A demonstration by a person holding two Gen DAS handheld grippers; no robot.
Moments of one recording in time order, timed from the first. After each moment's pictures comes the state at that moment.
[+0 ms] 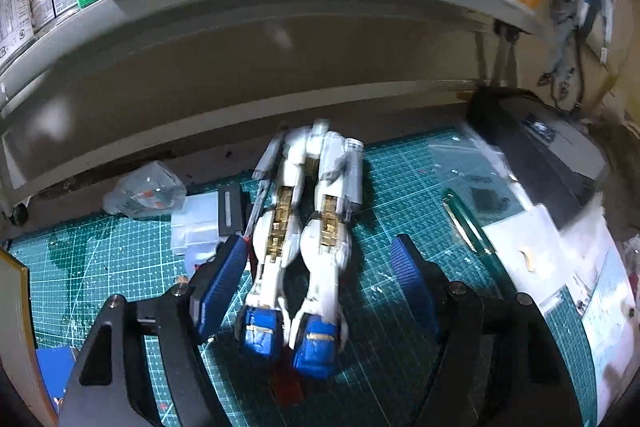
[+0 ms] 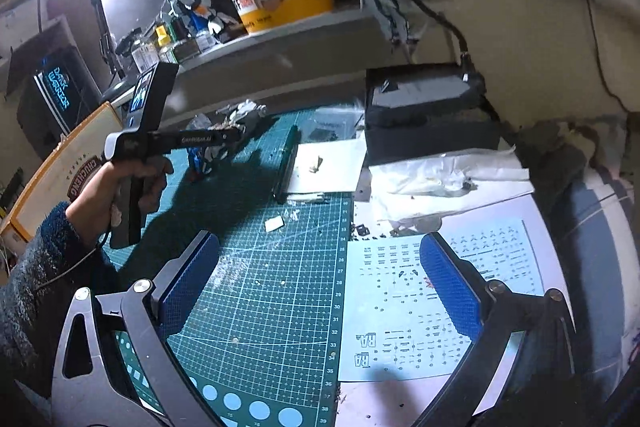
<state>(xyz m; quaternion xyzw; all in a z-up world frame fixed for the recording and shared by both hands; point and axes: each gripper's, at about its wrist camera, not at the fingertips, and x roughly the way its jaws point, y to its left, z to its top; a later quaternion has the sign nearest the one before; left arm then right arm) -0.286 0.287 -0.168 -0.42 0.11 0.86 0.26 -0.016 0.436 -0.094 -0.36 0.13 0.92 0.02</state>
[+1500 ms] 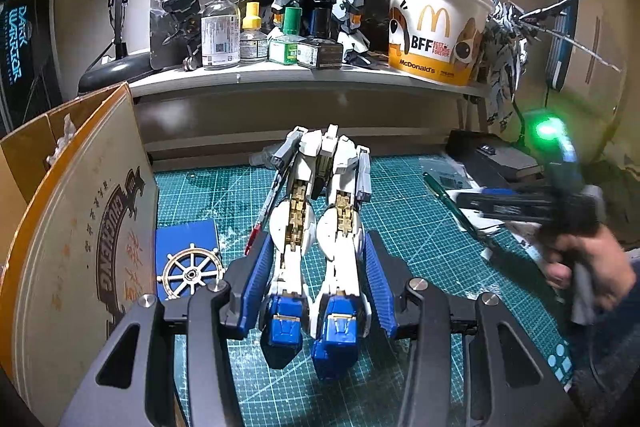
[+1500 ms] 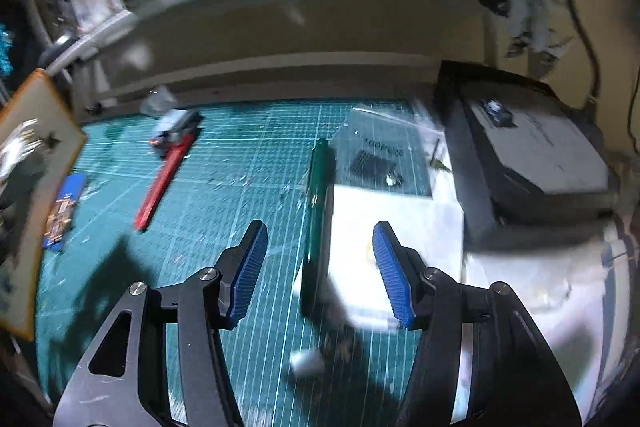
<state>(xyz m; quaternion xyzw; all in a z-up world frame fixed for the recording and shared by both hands) -0.139 0.143 -0.099 -0.32 0.03 0.92 0.23 -0.191 0.386 -0.138 -0.46 0.06 0.88 0.05</state>
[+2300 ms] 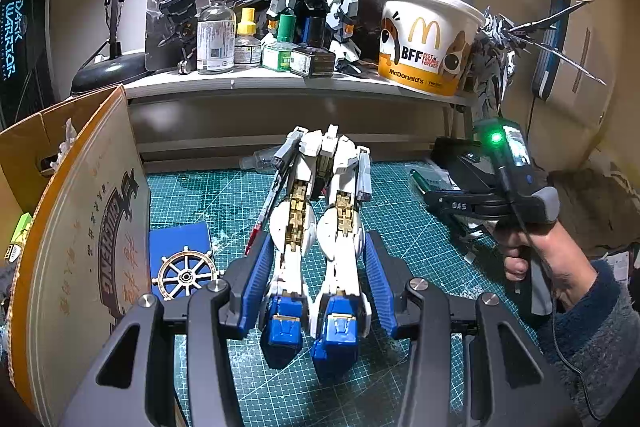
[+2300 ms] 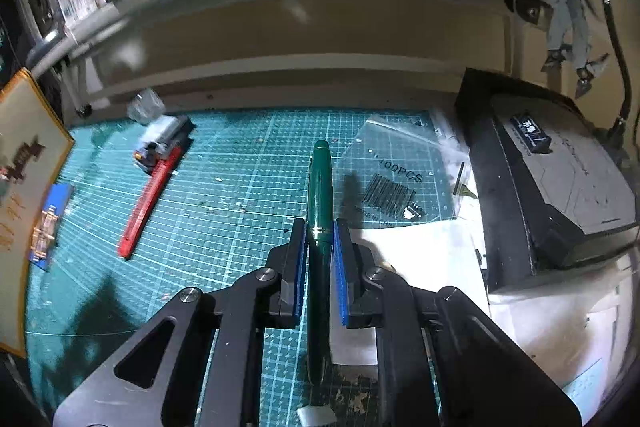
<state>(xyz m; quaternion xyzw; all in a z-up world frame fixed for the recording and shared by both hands) -0.137 0.138 -0.091 -0.31 0.02 0.92 0.25 -0.205 0.382 -0.146 -0.45 0.07 0.89 0.03</state>
